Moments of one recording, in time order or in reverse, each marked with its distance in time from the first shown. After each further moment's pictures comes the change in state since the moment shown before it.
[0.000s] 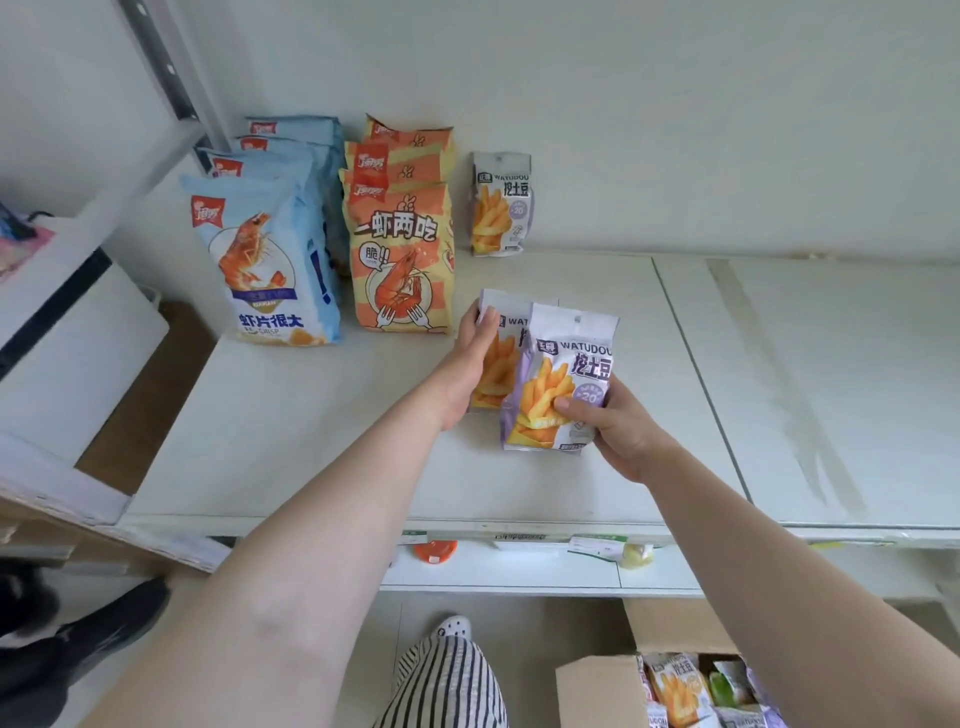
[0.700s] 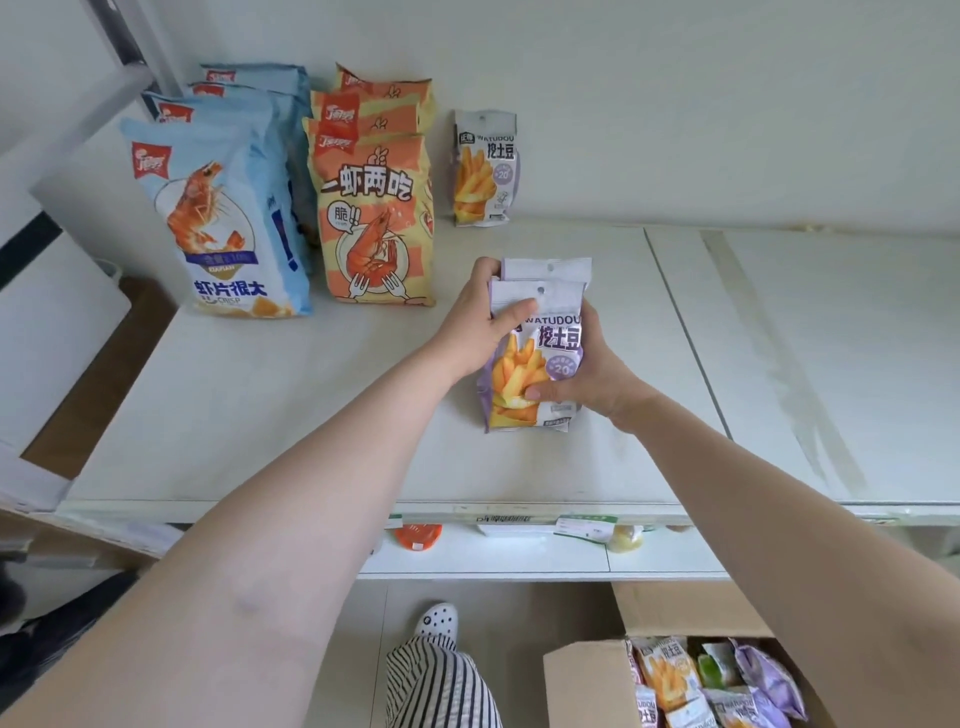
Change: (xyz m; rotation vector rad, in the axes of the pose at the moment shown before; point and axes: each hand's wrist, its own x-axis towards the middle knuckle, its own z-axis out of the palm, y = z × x) left_hand 0.019 -0.001 0.023 0.461 0.045 0.465; right_hand 0.022 -0.005 -0.006 -0.422 -0.098 -0.184
